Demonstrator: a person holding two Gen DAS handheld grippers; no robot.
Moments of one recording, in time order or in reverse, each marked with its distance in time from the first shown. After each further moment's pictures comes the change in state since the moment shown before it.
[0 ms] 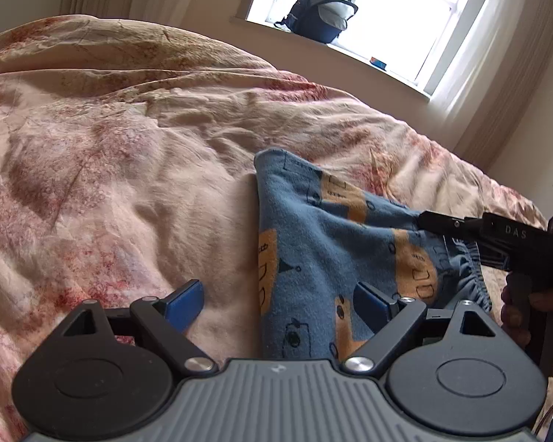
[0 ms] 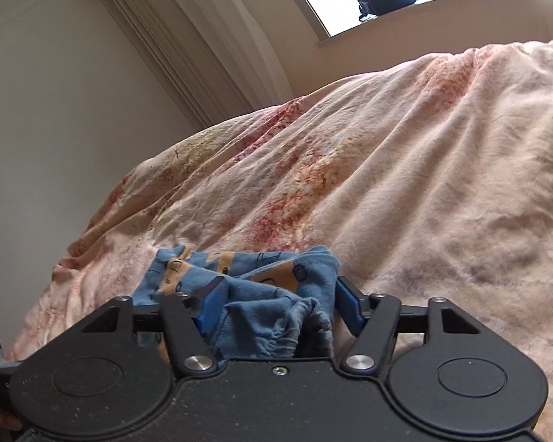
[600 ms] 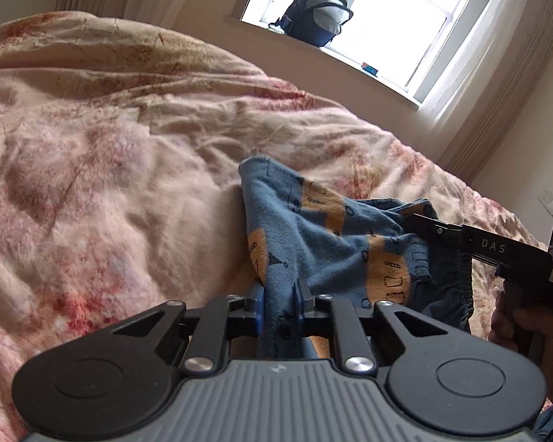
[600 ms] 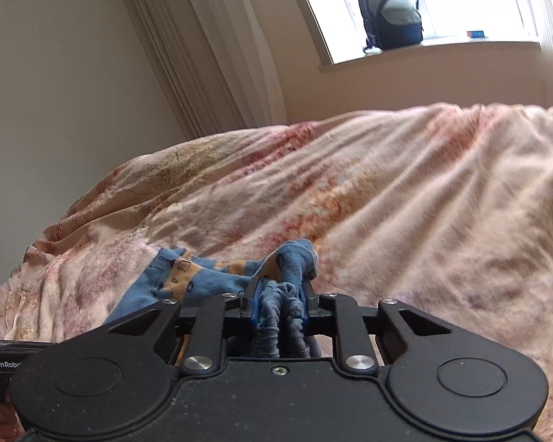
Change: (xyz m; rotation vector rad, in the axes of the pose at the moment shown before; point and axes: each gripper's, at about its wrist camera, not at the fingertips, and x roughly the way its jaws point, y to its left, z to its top) left arm -0.017 -0.001 0.013 -0.042 -0.015 -0.065; right arm -0.012 0.056 0.001 -0.182 -0.081 -0.120
